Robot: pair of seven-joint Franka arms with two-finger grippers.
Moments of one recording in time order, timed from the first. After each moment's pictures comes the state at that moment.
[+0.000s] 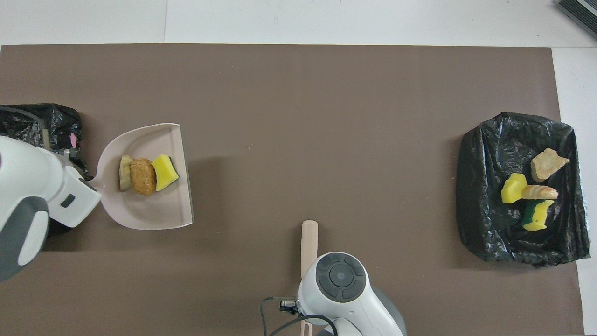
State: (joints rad) left arm -0.25 -0.15 0.16 -2.12 0.26 2.00 1.28; right arm 0.51 -0.08 0.29 -2.33 0.41 2.01 0.68
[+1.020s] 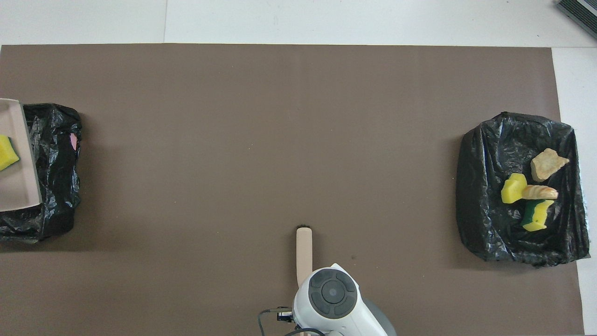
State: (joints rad) left arm -0.22 0.07 0.57 -1.76 0.44 2.00 1.60; right arm 0.56 -0.08 0.29 -2.37 0.41 2.07 0.64
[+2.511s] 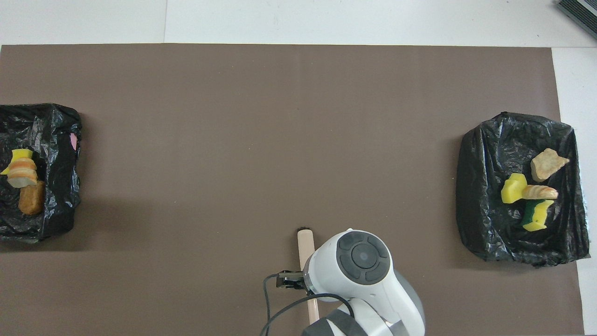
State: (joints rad) left arm -0.19 0.19 0.56 -1.74 1.08 2.16 1.52; right arm 0.33 -0.08 0.27 -2.05 0.18 1.81 0.60
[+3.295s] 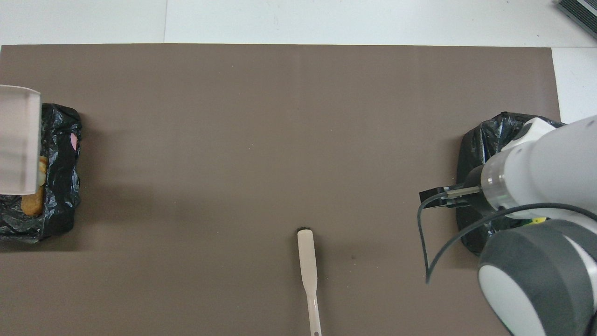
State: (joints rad) left arm -0.18 0.15 0.31 -1.68 0.71 1.93 1.51; right arm 0.18 -0.15 0.01 -1.85 -0.01 1.67 0.11
